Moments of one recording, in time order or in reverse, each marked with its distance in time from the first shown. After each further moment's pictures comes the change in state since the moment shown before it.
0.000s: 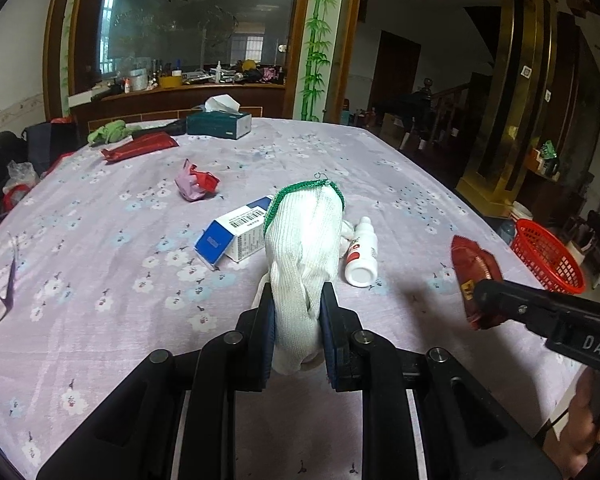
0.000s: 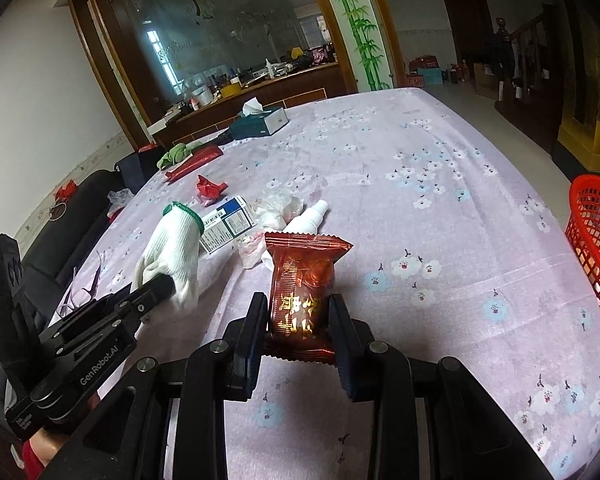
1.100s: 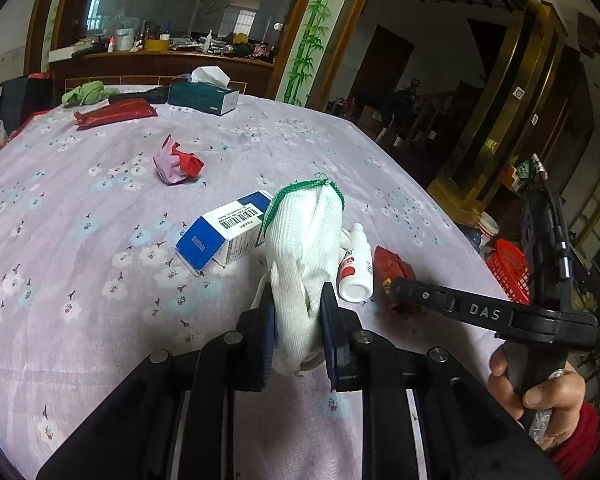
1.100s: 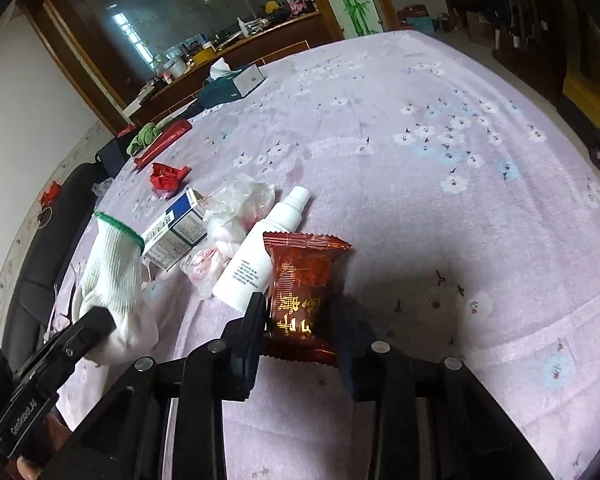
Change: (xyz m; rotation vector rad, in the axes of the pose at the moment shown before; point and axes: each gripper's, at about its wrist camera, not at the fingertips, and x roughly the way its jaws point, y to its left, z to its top) left arm 0.025 0.031 0.021 -0.110 0.077 -0.161; right arm 0.088 -0.024 0.034 0.091 0.166 0.016
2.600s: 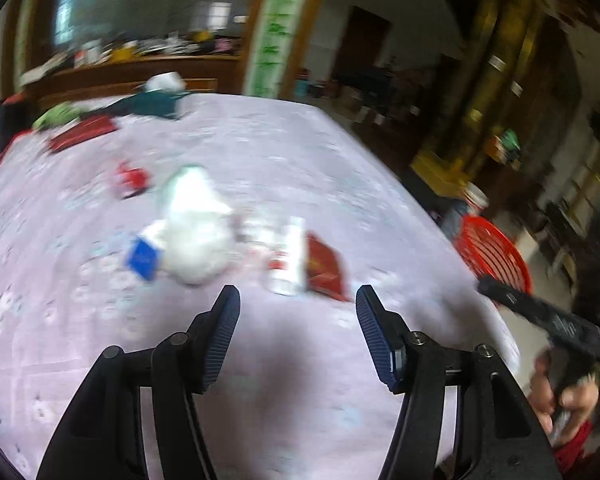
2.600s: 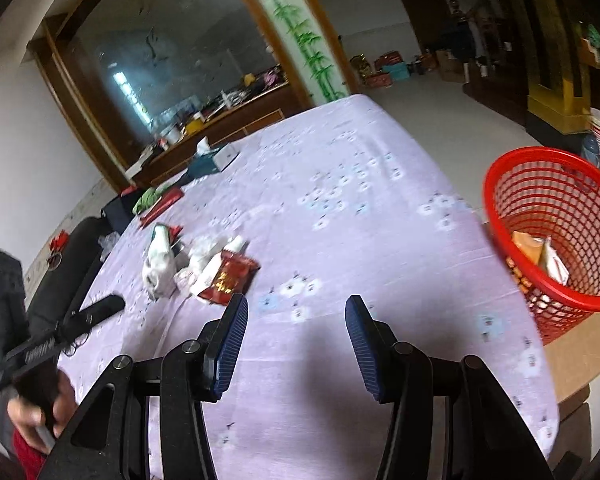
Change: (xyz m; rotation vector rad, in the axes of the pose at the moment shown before) left arm -0.010 -0.053 0.013 0.048 0.057 -0.008; right arm -0.131 -0.075 -0.041 0.057 -0.215 -0.005
